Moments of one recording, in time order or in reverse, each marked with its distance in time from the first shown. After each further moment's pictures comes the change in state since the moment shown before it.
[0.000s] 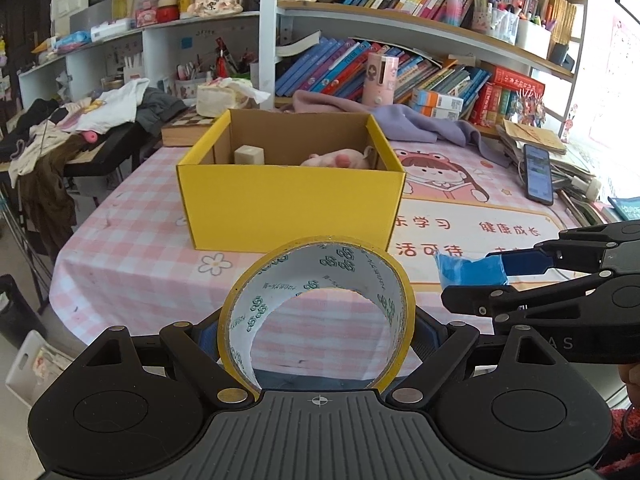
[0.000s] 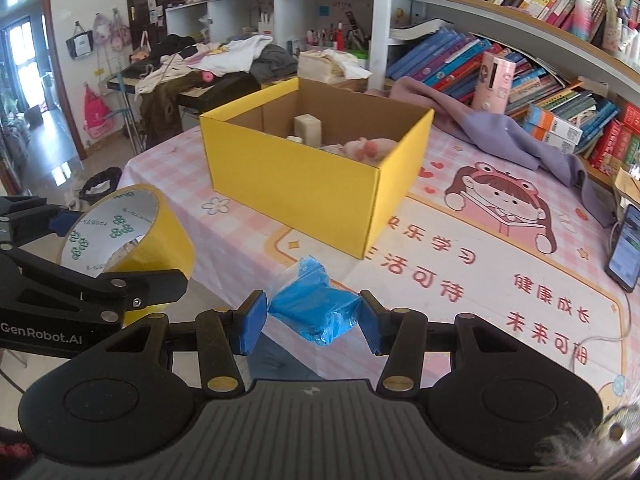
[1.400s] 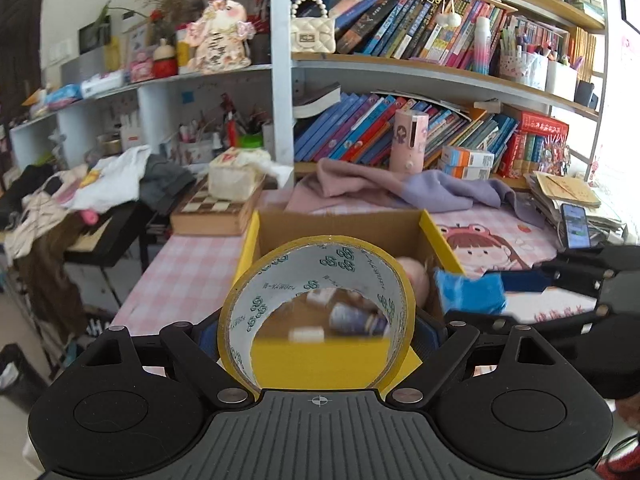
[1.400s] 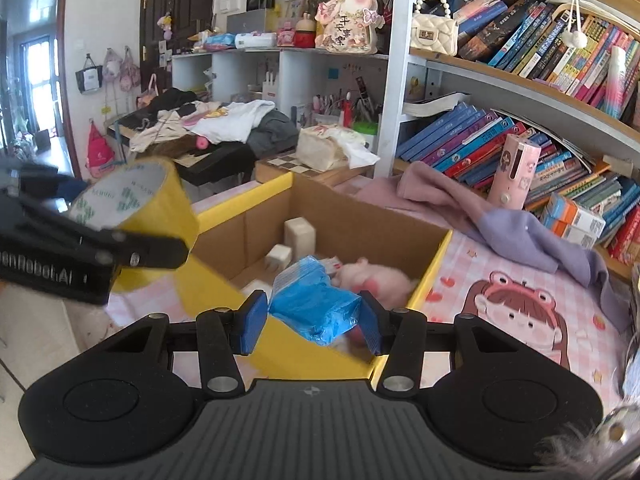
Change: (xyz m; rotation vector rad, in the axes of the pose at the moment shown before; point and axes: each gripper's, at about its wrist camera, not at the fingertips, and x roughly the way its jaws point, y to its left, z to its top) left arm 0.064 0.056 0.133 0.069 -0.107 -0.005; right arm 0.071 -0.022 0.112 -0.068 -0.170 -0.006
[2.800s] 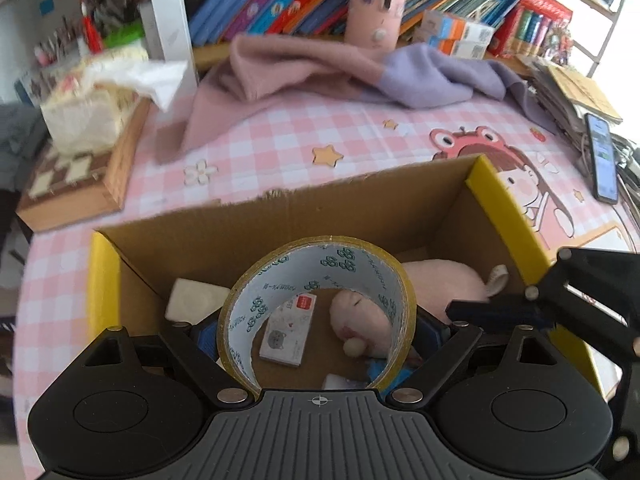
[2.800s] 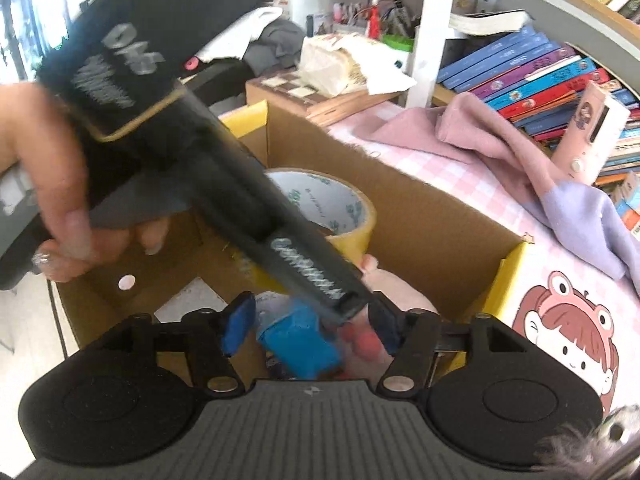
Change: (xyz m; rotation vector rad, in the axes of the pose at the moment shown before) left arm 0.225 -0.001 0.068 0.152 0.406 -0.199; right arm 0.152 -0.041 0.036 -0.034 0.260 0.095
